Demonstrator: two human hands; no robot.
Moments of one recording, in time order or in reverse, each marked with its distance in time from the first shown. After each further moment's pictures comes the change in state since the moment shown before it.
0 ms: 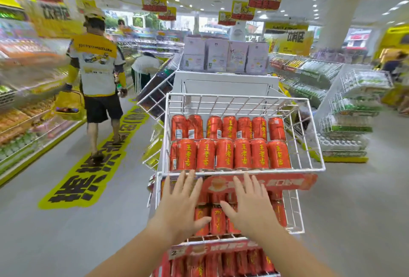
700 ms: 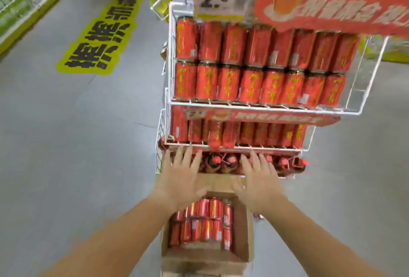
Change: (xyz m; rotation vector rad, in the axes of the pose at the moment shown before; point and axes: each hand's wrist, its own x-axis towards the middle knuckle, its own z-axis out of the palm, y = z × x) left_hand -0.177 0.054 0.269 -0.111 -0.516 -0.112; right_hand -0.137 0.007 0.289 -0.055 -0.480 -0.063
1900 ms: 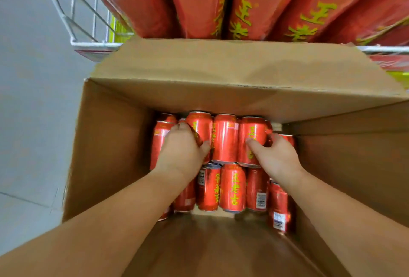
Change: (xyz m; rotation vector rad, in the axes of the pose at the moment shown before) left_hand 0.178 0.056 0.605 -0.617 -0.198 -0.556; right_hand 0.197 0.053 0.637 0.874 -0.299 0.554
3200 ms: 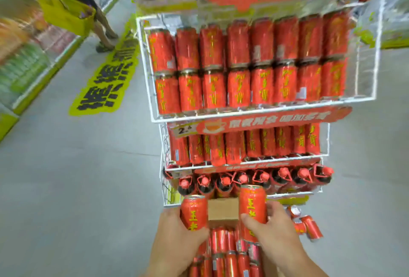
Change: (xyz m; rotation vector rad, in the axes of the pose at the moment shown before) left_hand -0.365 0.172 -0.471 -0.458 0.157 0.149; right_hand -0.454 -0.252 -0.316 0.358 0.194 -0.267
